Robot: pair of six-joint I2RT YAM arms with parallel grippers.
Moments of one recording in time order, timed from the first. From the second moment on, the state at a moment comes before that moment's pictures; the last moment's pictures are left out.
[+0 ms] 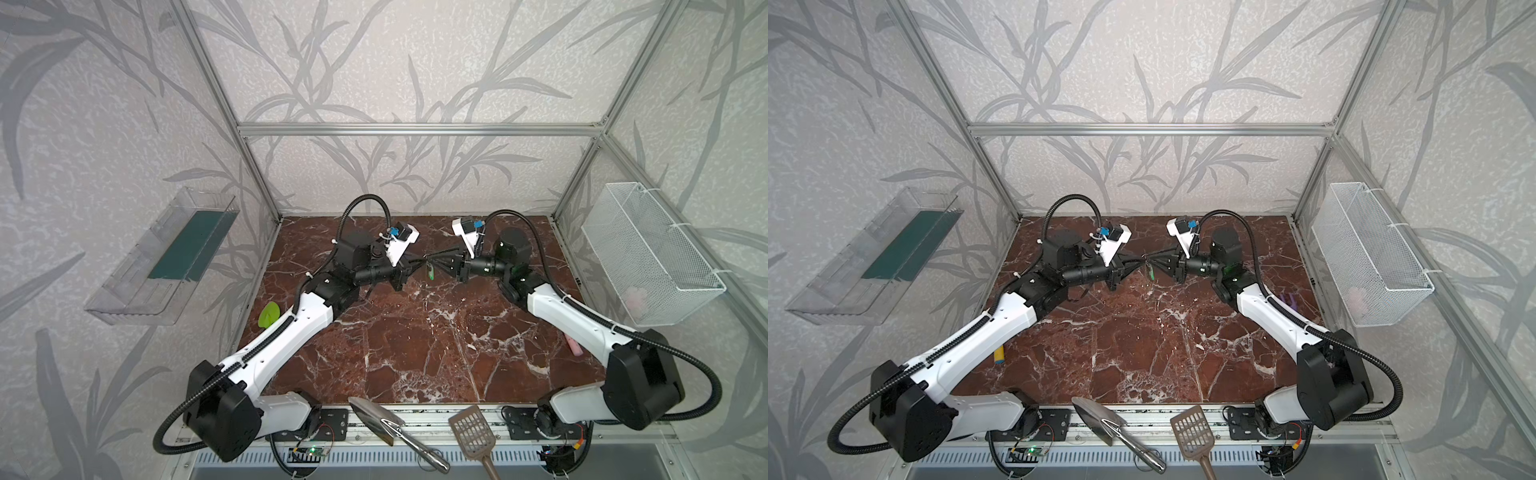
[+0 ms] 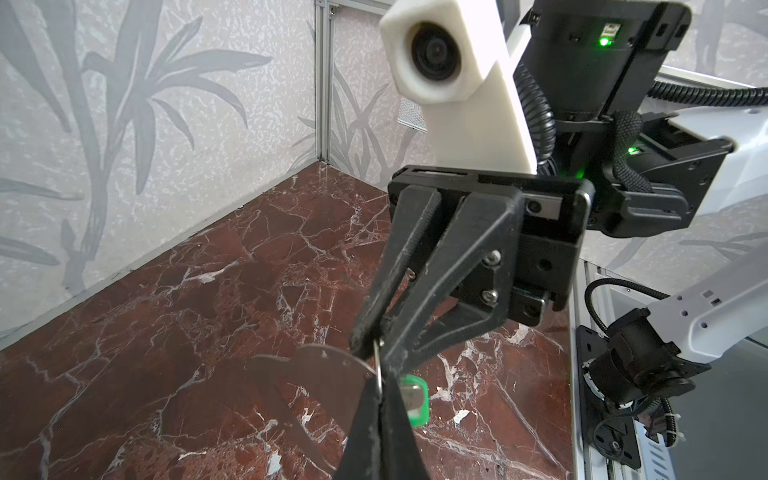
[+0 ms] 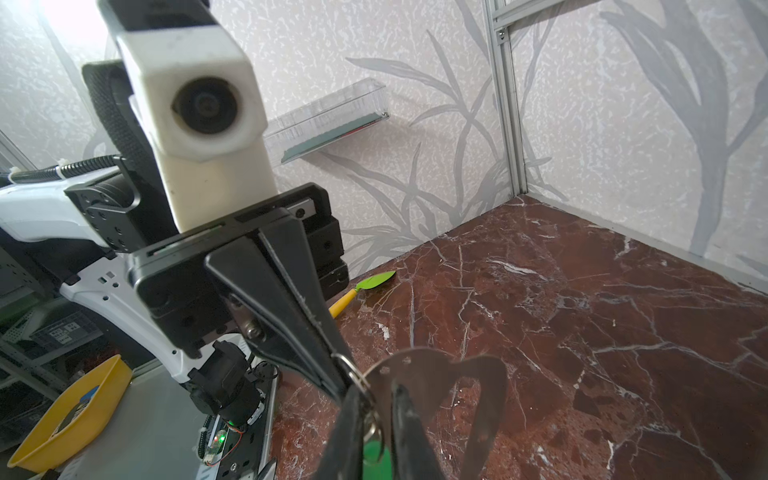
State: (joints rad) left arm -0.54 1.28 1.09 -0.11 0.58 0.01; right arm 0.43 1.42 0.98 0.38 -0.96 0.31
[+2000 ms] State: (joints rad) left arm -0.54 1.30 1.14 -0.17 0.51 -0.01; right arm 0.47 1.40 1.05 0.05 -0.85 0.08
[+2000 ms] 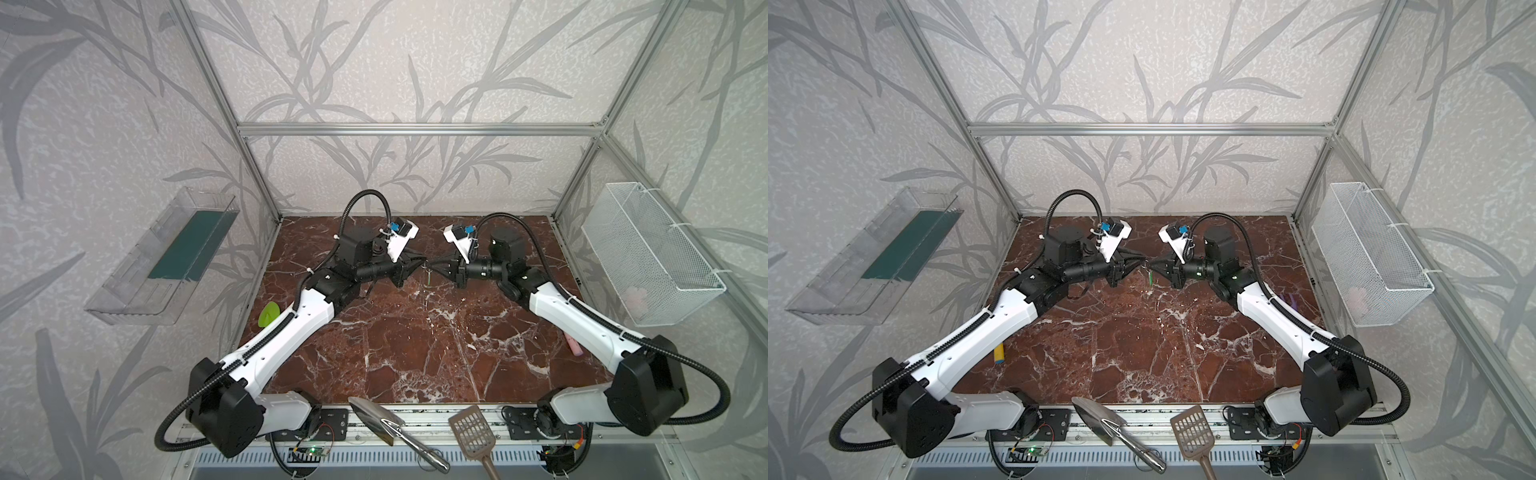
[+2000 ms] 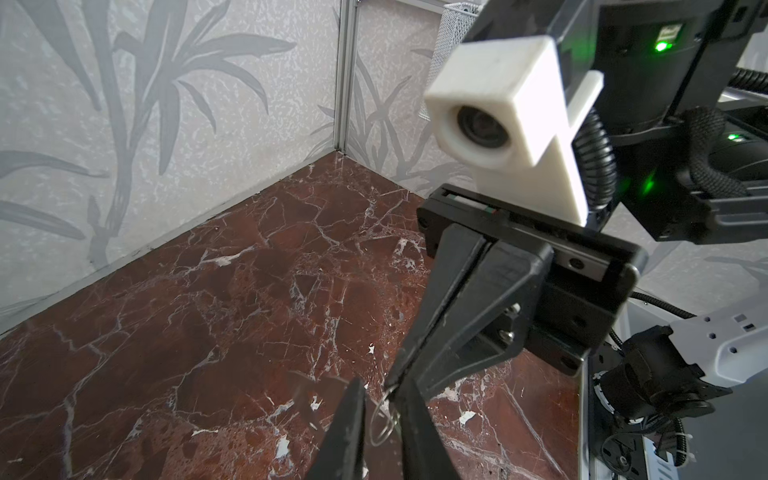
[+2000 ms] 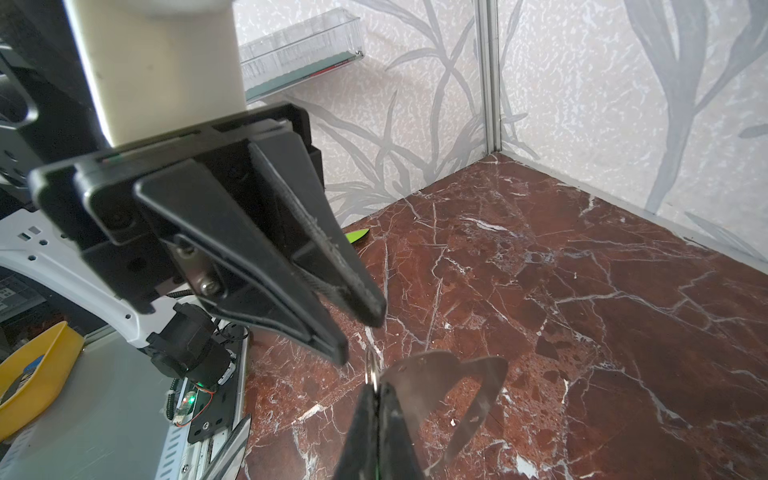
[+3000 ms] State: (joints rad) left arm -0.53 1.30 1.14 -0.24 0.56 0.01; right arm 0.47 1.40 1.05 0.08 -0.90 0.10
